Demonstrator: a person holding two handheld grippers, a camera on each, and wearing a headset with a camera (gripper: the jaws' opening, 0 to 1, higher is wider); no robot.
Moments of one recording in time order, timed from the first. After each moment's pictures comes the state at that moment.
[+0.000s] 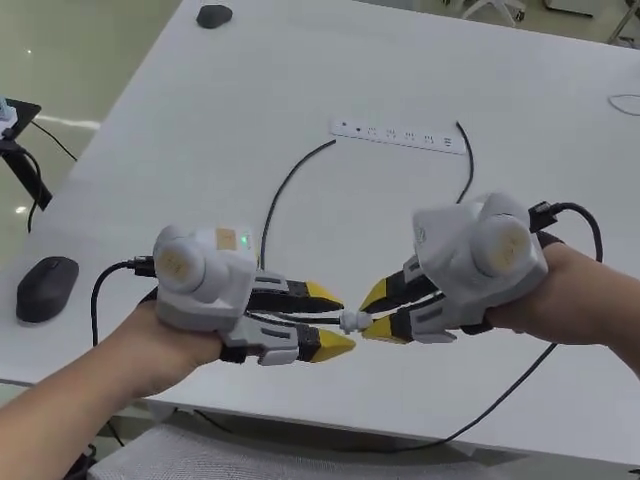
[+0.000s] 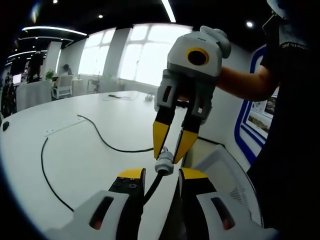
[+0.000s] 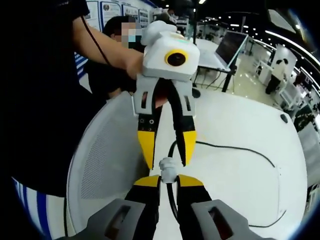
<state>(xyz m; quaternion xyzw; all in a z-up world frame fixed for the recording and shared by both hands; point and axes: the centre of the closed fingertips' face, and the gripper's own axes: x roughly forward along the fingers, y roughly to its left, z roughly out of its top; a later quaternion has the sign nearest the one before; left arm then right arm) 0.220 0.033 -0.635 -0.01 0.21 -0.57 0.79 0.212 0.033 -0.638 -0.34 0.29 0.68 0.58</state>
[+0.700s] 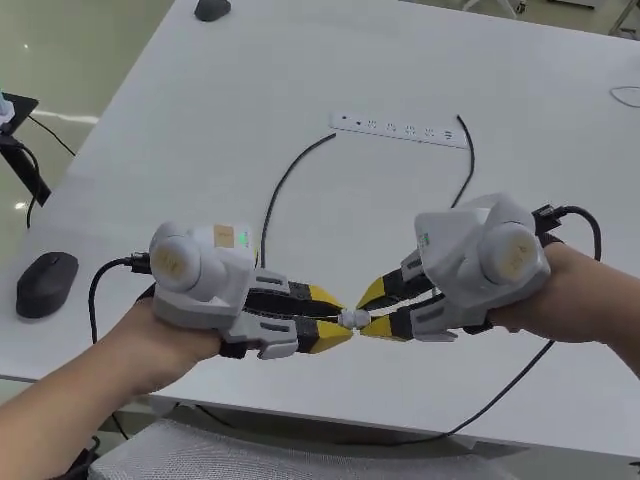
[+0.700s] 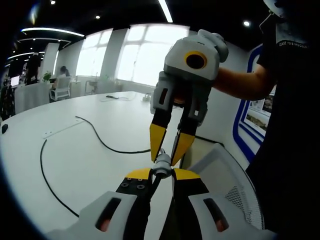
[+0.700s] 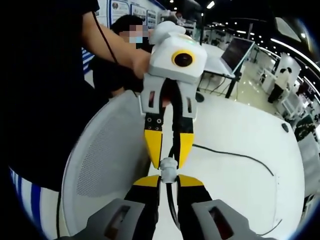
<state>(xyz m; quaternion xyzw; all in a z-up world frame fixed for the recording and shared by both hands) 0.217 0.034 -0.635 0.00 0.20 -0.58 0.79 0.210 0.037 -0.639 -0.35 0.24 0.70 0.58</state>
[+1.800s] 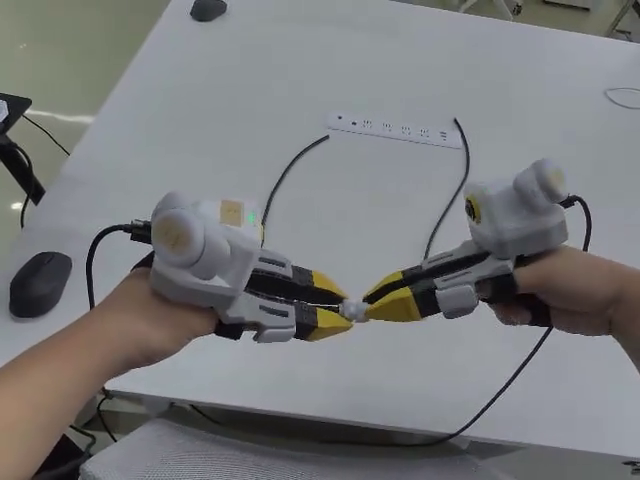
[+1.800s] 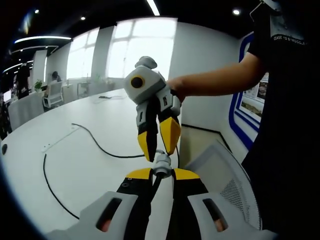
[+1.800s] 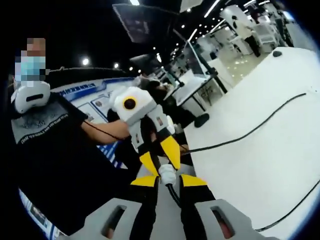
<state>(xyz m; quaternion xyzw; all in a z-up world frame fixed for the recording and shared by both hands) 0.216 0.026 -0.617 0.05 0.20 -0.61 0.77 0.218 0.032 -0.607 0.14 0.41 0.71 0.56</state>
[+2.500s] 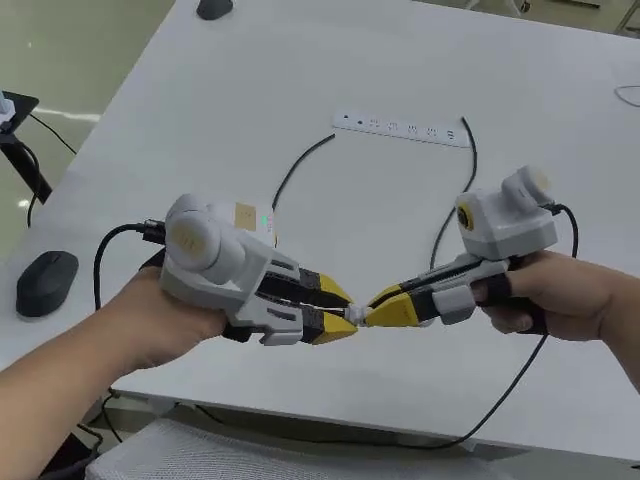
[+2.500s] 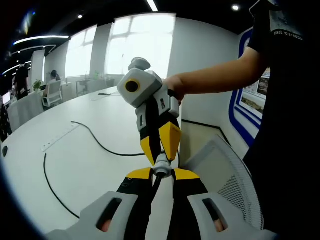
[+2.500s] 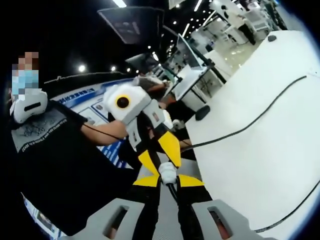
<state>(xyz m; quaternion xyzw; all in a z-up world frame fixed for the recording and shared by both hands) 0.218 0.026 -0.626 0.07 0.22 -0.61 0.76 0.209 0.035 -0.622 0.10 0.42 0.71 0.55</state>
